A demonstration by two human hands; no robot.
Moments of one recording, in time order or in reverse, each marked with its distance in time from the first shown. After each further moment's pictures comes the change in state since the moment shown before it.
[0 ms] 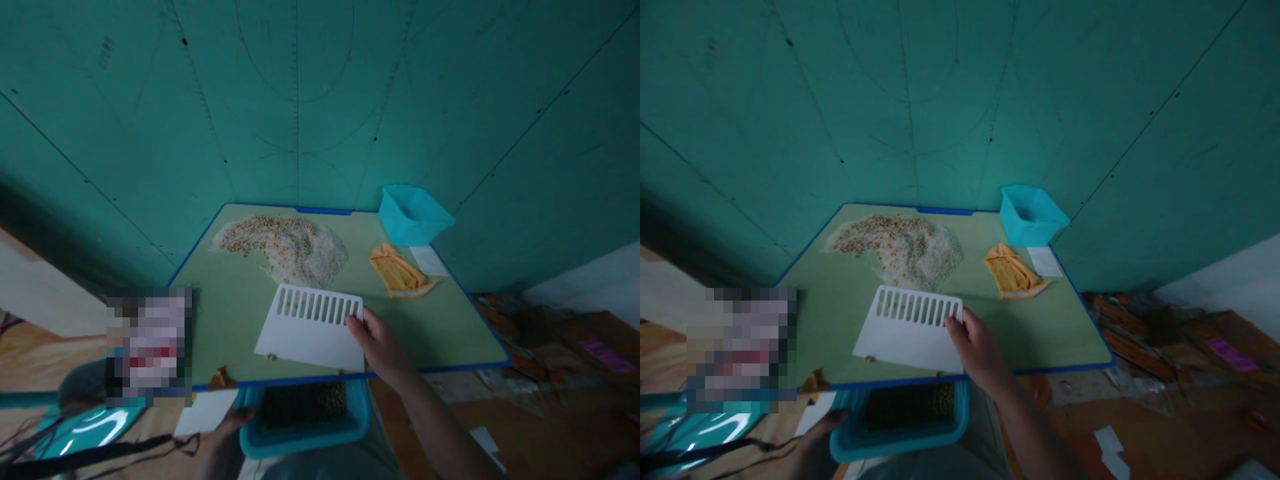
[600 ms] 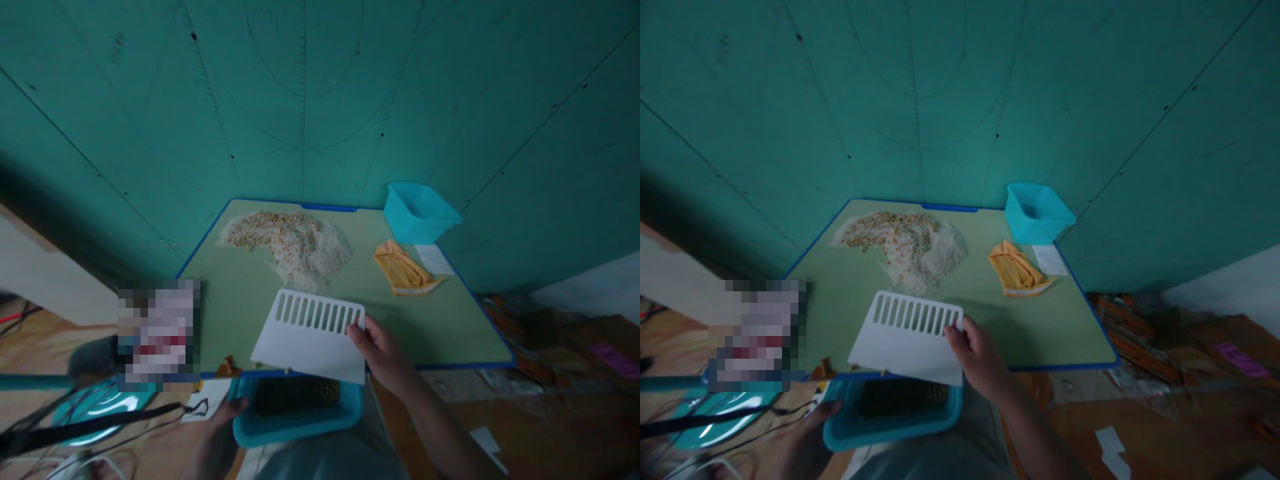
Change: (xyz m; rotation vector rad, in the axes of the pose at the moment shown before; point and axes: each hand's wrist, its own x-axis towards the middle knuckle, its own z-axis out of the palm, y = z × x) left_hand -0.011 0.019 0.008 0.102 0.014 0.026; right_hand -0.017 -0.002 0.000 -0.023 -0.090 -0.005
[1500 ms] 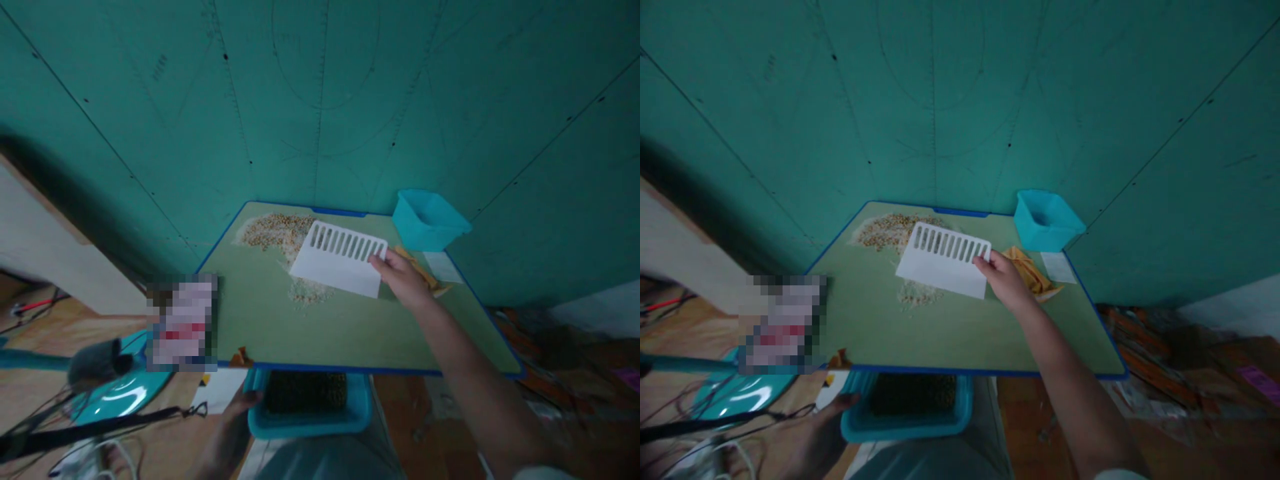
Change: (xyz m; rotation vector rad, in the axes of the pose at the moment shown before) left_hand -0.010 0.000 0.020 -0.041 -0.026 0.043; right_hand 0.098 -0.020 -0.060 0.249 0.127 -0.120
